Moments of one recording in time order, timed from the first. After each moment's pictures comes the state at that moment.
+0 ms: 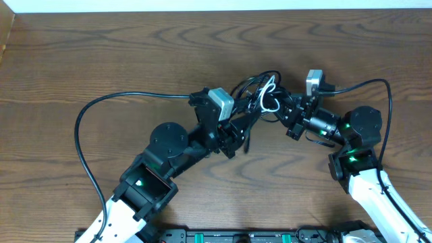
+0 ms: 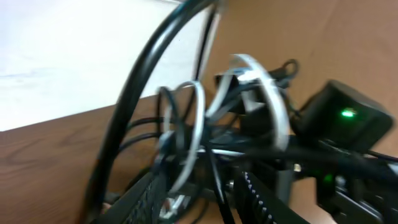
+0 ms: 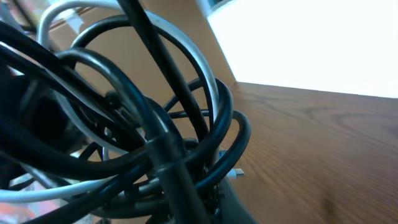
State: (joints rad) left arm -0.69 0.95 0.81 0.07 0.25 -0.30; right arm 0.21 1.18 0.54 0.75 -0.92 0.59
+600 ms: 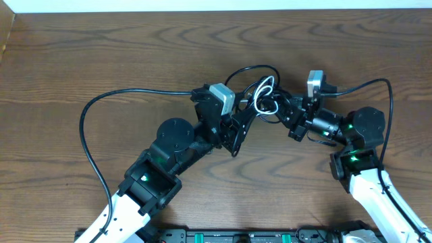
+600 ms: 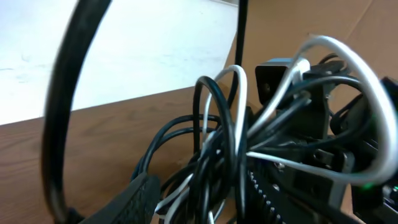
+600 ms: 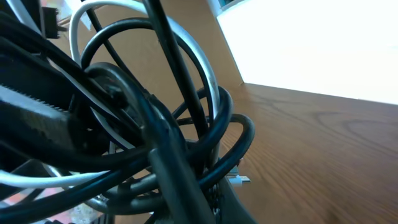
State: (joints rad) left arm -0.69 0.99 0.81 0.07 0.19 -0.30; right arm 0.19 1.18 0.54 0.78 -0.98 0.59
